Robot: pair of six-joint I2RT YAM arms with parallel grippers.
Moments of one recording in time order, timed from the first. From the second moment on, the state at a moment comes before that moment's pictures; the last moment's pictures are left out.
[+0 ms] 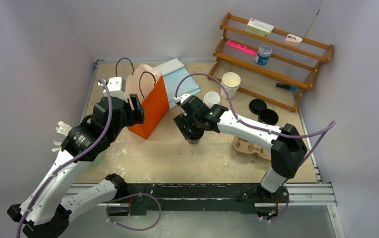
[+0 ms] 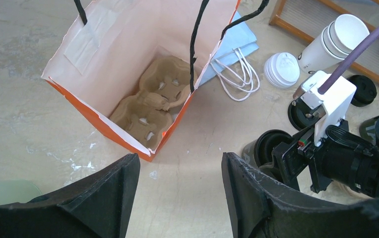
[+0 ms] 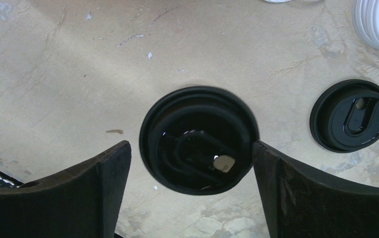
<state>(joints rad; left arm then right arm) -0.63 0.86 1.24 -0.87 -0.46 -0.47 0.91 1.66 1.32 -0.64 0.17 0.21</state>
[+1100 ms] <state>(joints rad) -0.63 0.87 1.25 -0.90 -0.51 -0.43 0.91 1.70 1.34 -0.64 0.17 0.21</state>
